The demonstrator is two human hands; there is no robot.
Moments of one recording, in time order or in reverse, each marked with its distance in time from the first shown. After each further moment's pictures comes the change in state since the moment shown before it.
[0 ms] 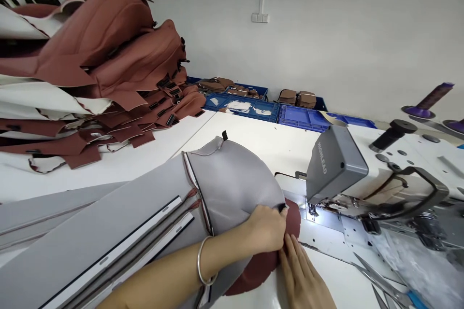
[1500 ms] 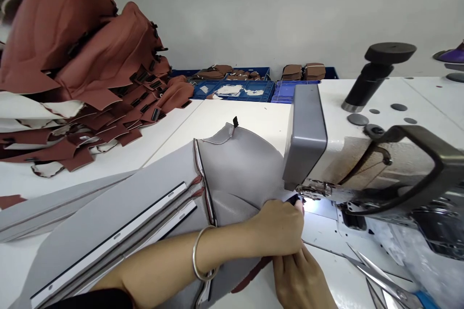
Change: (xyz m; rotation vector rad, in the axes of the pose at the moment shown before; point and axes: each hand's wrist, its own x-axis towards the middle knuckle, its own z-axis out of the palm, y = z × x) left_hand 0.054 0.059 -0.014 -0.147 -0.060 0.051; right_hand -0.019 0.025 0.007 0.083 0.100 0.066
